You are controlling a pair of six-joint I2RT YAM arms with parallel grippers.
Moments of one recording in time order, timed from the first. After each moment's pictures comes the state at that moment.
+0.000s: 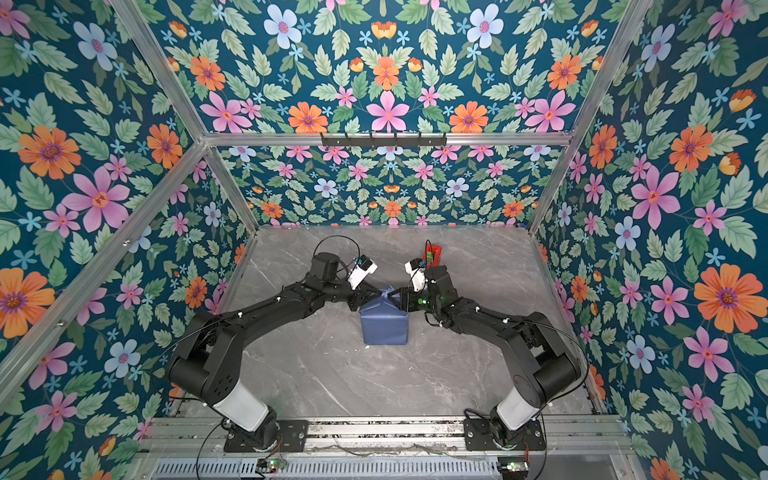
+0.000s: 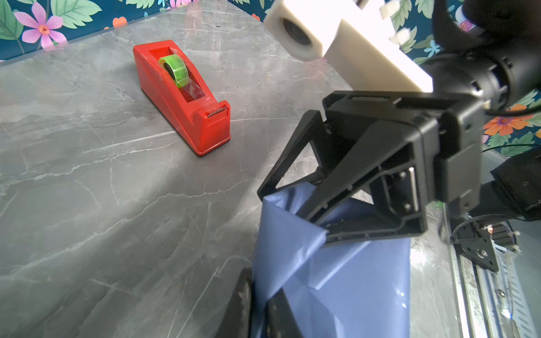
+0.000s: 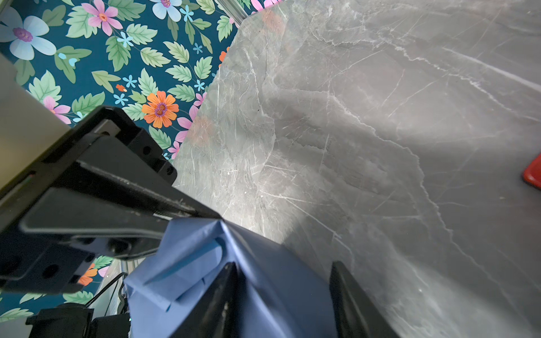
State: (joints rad) left arm -0.49 1.64 0.99 0.01 0.69 0.16; right arm 0.50 1.61 0.83 0.25 -0.47 0.49
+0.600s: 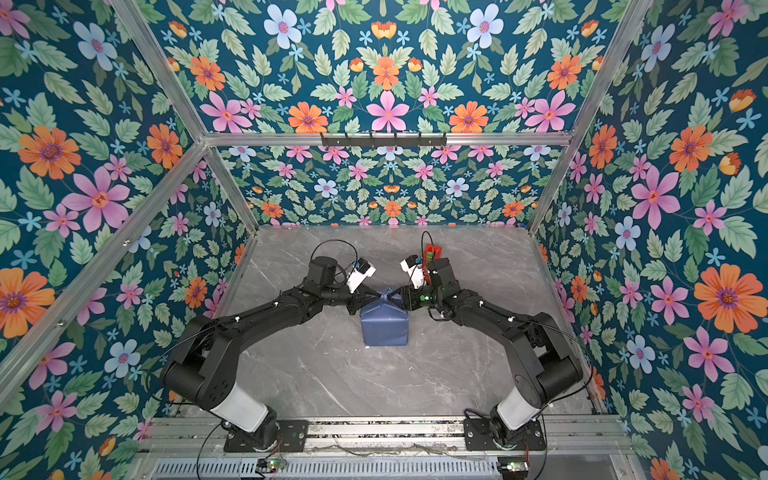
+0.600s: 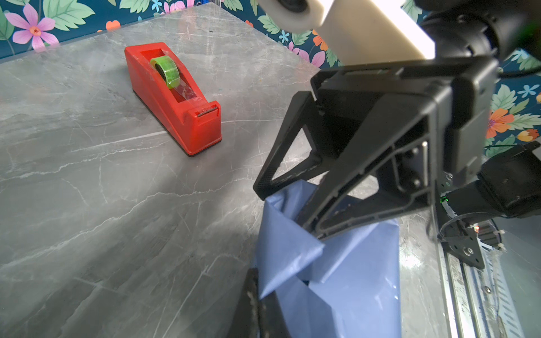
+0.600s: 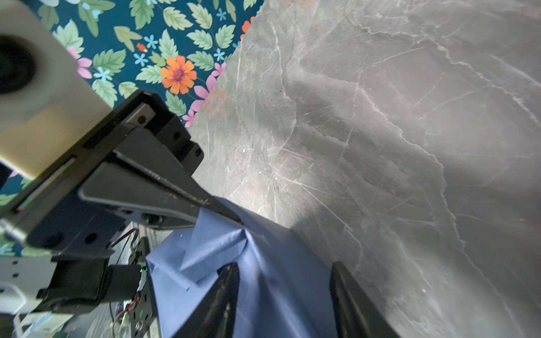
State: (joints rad) left arm -0.50 1.60 0.92 0.07 0.71 0.13; right arm 0.45 1.60 0.92 0.08 -0.64 0.31
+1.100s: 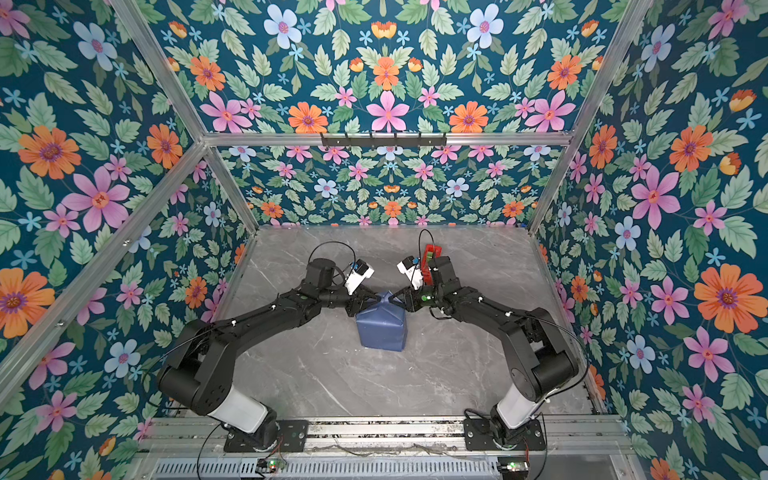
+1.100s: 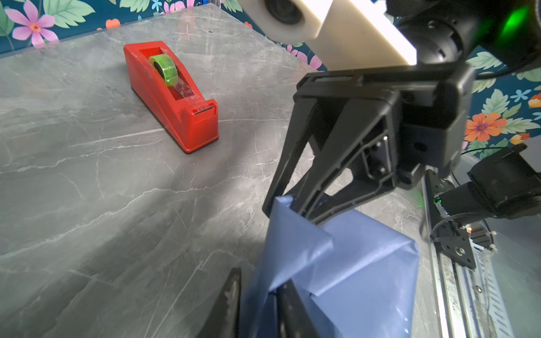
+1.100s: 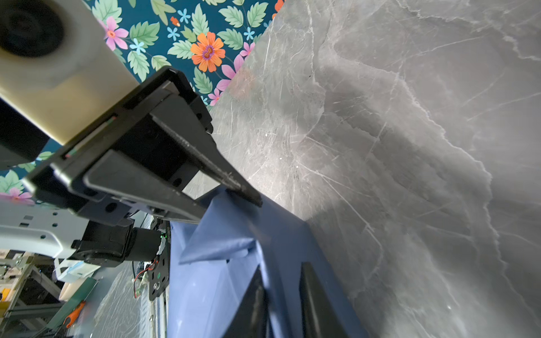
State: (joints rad) left arm -0.49 1.56 0.89 0.07 0.71 0.11; right arm 0.44 1.64 0.95 0.06 -0.77 0.22
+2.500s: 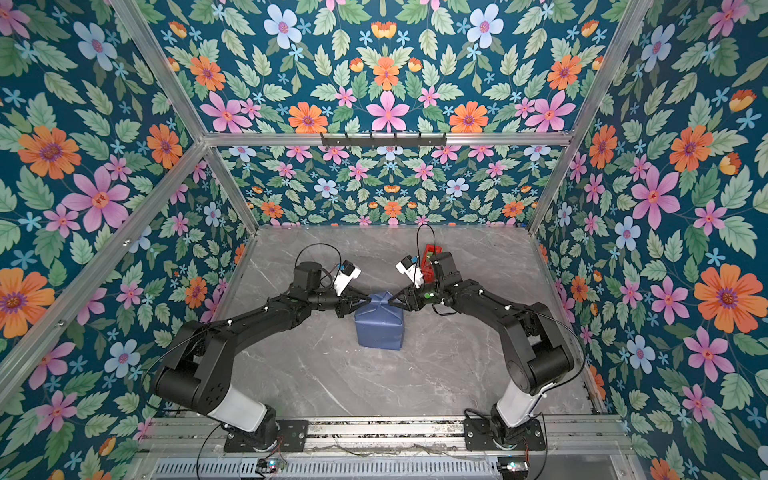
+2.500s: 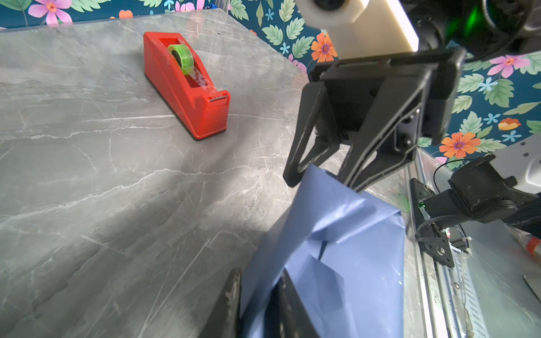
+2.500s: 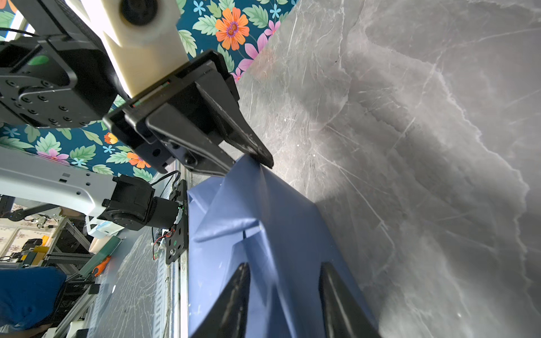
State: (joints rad) left arm -0.39 1.56 0.81 0.15 0.83 0.06; right arm 0.40 1.68 1.01 -0.07 -0.90 0.09
